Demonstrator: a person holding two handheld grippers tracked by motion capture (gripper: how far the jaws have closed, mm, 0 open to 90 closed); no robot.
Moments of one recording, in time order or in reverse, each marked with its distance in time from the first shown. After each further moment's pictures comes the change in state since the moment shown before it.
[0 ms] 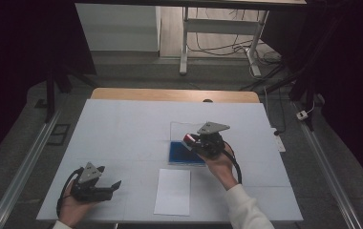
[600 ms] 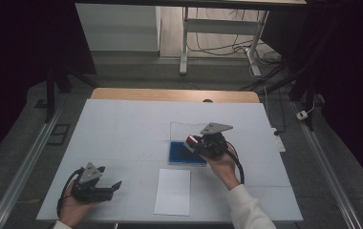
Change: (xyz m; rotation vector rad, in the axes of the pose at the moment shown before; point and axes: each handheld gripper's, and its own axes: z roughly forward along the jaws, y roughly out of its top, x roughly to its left) left arm -0.001 0.000 0.001 0.005 0.002 0.005; right arm -0.005 -0.006 -0.003 0.022 0.015 0.023
